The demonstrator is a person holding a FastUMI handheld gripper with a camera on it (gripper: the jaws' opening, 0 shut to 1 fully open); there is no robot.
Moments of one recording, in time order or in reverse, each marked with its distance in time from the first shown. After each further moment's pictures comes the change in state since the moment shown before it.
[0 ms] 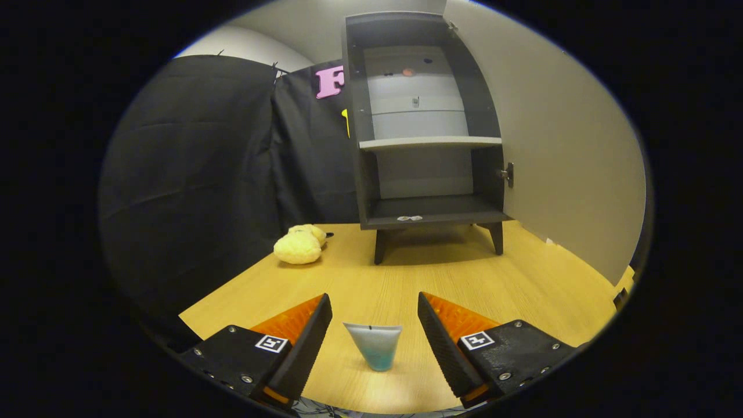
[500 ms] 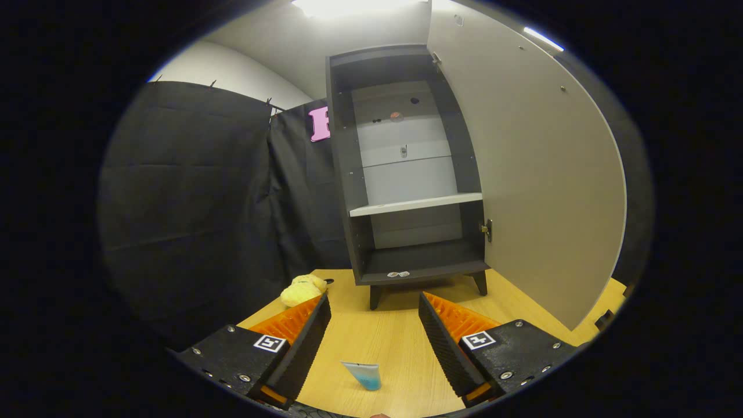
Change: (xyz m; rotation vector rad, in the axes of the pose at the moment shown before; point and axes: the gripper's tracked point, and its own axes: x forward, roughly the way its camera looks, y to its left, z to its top) arm -0.048 -0.021 0.105 0.040 -0.204 0.006
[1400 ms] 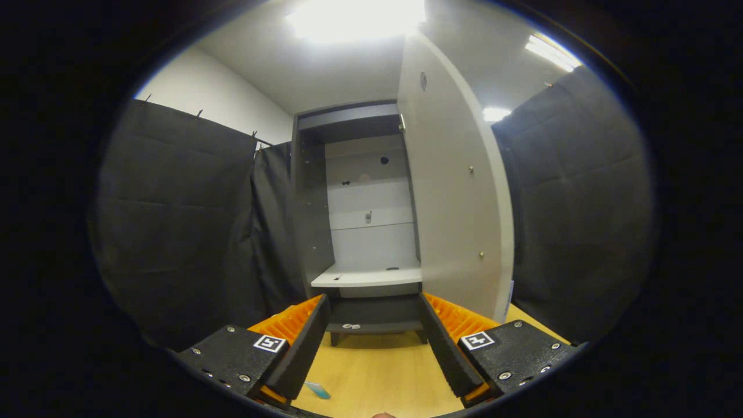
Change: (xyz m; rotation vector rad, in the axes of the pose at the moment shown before) arm -0.101 -0.100 0.205 -0.015 -0.149 -0.050
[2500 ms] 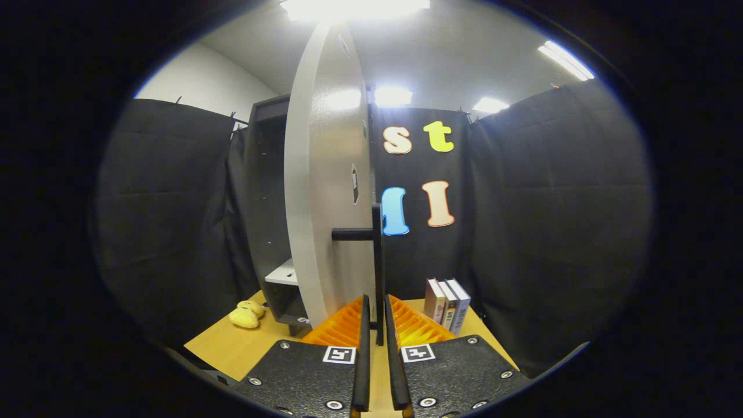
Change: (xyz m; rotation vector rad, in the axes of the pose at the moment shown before) arm -0.010 -0.071 0.018 -0.087 0.116 -0.158
